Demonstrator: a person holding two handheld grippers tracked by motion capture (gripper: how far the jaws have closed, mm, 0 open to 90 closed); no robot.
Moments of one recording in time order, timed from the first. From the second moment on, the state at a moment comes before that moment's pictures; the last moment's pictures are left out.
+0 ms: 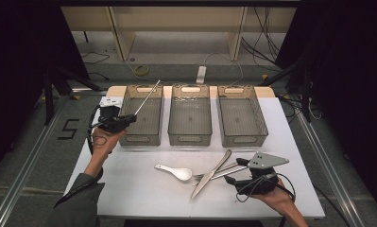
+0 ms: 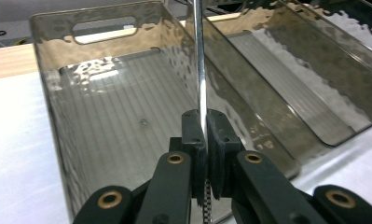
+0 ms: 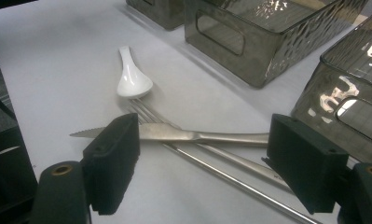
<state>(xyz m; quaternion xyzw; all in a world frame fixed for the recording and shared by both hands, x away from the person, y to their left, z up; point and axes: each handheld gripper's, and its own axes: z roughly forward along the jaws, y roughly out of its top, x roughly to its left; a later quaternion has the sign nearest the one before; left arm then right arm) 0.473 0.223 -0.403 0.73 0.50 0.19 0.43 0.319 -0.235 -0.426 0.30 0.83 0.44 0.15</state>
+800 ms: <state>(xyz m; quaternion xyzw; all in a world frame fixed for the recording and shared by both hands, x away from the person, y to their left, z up) 0.495 0.232 -0.418 0.72 0.55 0.19 0.38 0.317 -0.234 -0.426 0.30 0.84 0.44 0.15</state>
